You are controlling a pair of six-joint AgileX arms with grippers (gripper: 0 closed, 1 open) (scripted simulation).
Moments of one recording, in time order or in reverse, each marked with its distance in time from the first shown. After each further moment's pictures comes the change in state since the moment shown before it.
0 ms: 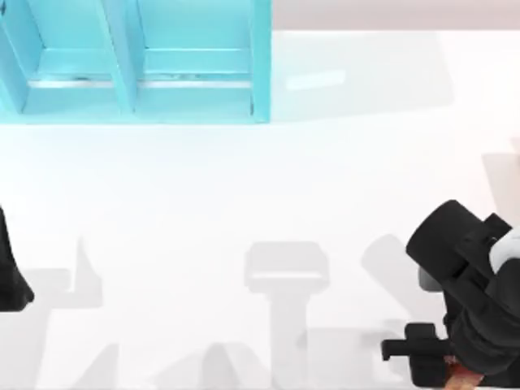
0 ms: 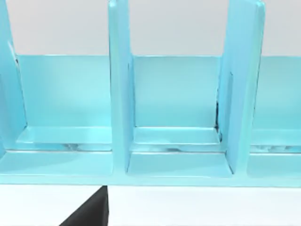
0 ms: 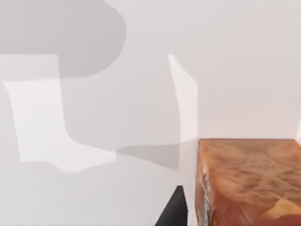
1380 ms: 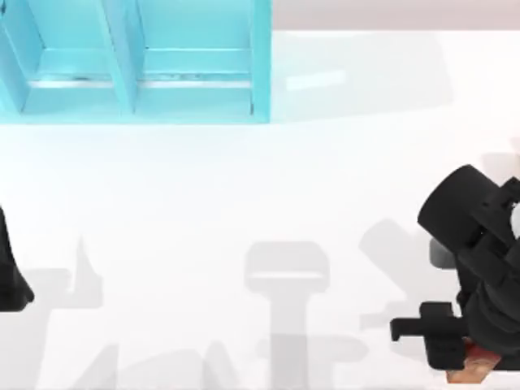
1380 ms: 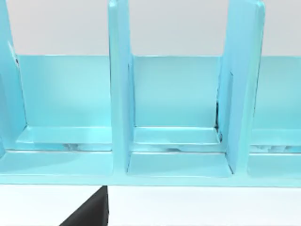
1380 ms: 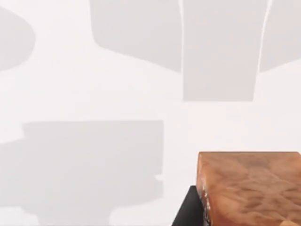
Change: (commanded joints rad) left arm 0.000 0.000 0.000 0.000 0.000 0.000; right arm -0.007 -0.086 0.119 -0.209 -0.001 -0.004
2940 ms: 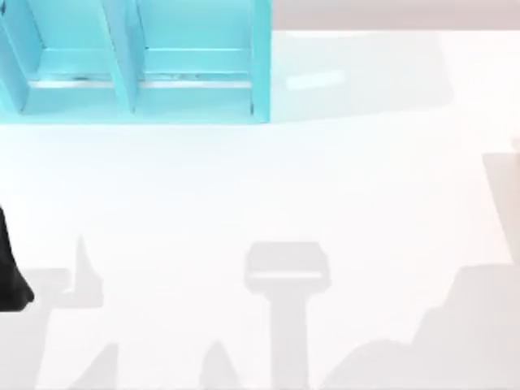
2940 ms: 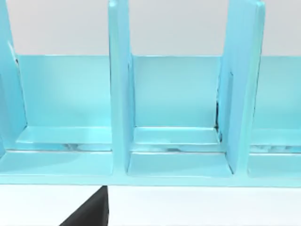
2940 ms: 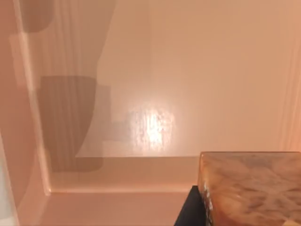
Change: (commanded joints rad) left arm 0.000 0.000 0.000 0.000 0.000 0.000; right arm -1.166 0.205 0.548 -0.345 -0.001 -1.166
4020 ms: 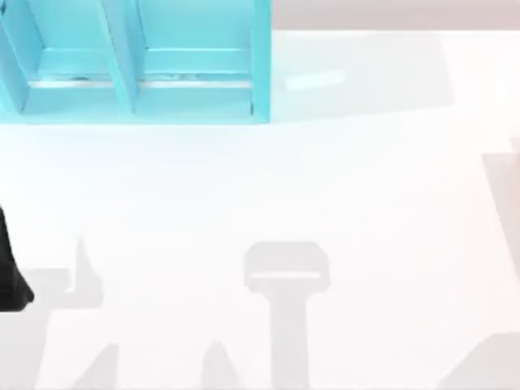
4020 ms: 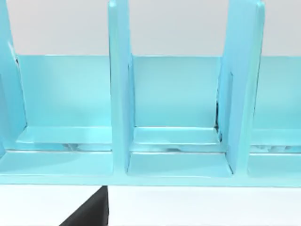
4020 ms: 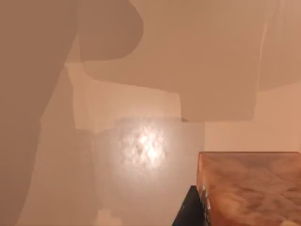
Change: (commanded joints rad) left arm 0.000 0.000 0.000 0.000 0.000 0.000; right arm -0.075 0.061 -0.277 0.403 -0.003 -0.053
